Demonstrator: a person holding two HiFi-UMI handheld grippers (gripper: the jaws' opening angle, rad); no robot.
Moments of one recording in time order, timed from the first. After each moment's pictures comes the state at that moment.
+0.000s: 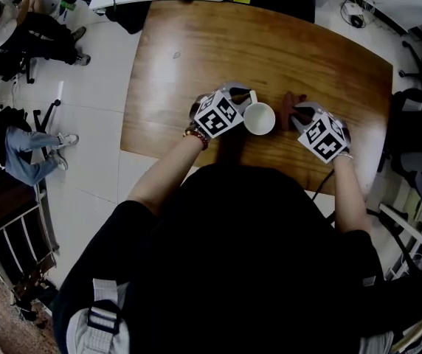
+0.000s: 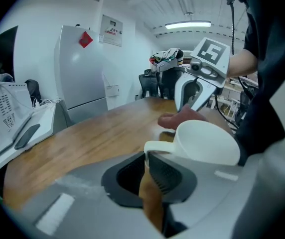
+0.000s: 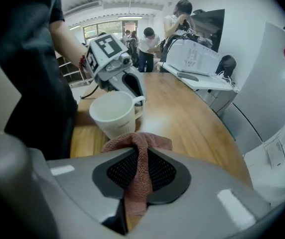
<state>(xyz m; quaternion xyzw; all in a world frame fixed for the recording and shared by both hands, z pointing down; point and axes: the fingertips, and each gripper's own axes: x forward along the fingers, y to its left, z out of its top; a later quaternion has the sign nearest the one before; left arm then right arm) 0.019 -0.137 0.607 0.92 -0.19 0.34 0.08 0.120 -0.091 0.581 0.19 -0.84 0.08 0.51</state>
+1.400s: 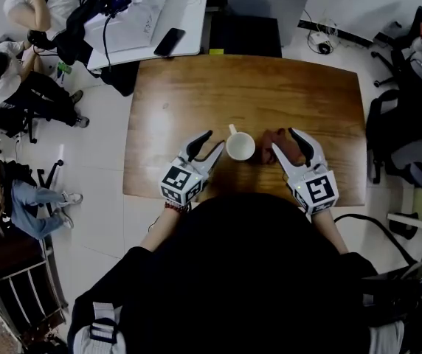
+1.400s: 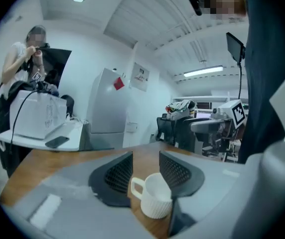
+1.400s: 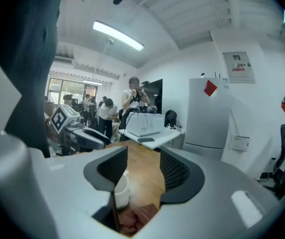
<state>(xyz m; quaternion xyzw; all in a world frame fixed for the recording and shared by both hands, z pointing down) -0.033 -0.082 0.467 0.94 -0.32 0.09 0.11 0.116 -0.057 0.410 0.46 -0.88 0.01 0.11</state>
